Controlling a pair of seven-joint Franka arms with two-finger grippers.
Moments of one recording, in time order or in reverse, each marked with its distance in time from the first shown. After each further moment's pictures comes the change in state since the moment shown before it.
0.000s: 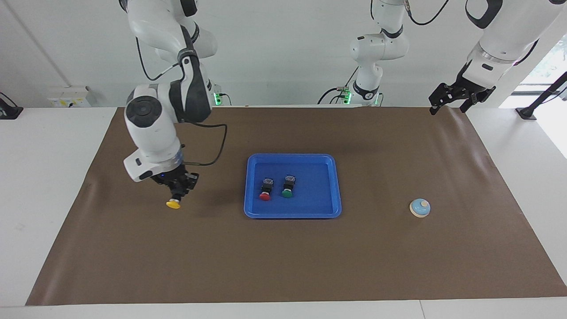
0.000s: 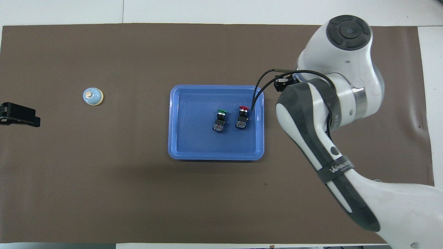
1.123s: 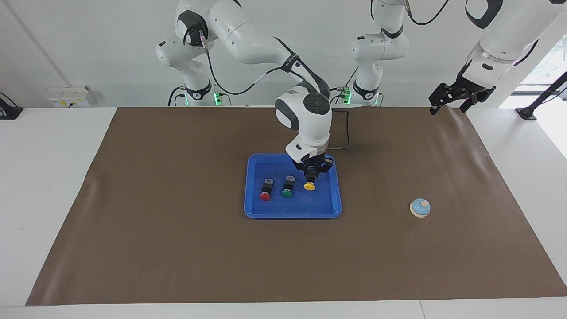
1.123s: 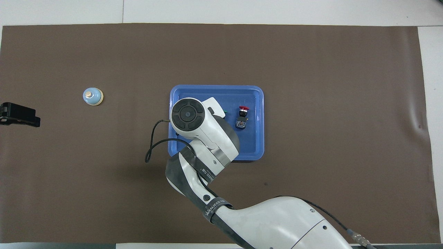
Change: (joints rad) left arm 0.000 0.000 0.000 0.000 0.000 0.000 0.000; right arm 0.377 0.255 0.000 0.033 0.058 0.305 0.355
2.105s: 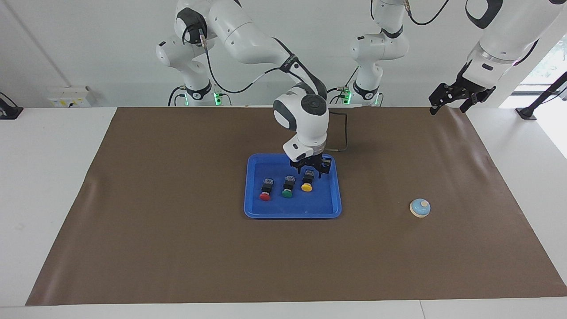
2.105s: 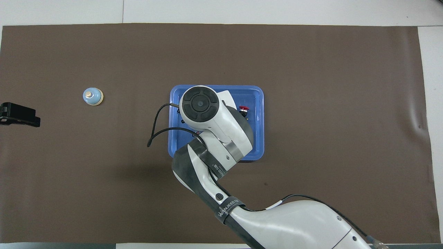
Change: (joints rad) left arm 0.000 0.000 0.000 0.000 0.000 0.000 0.000; right arm -0.052 -0.092 -0.021 0.026 0.001 -0.070 0.156
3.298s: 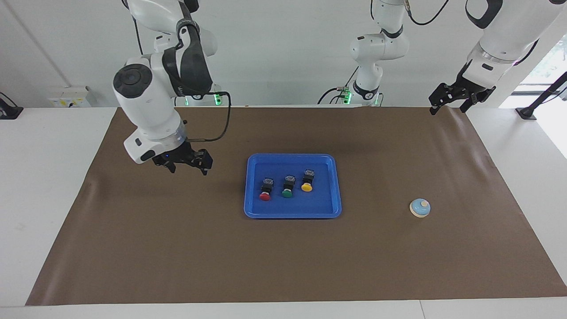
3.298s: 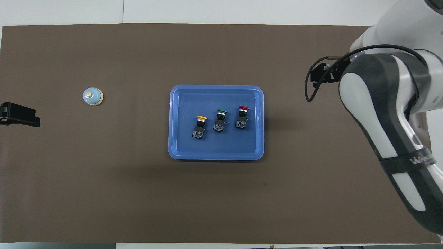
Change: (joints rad) left arm 0.000 0.000 0.000 0.000 0.000 0.000 0.000; right arm -0.536 -0.245 -0.004 0.004 0.004 -0.409 -0.892
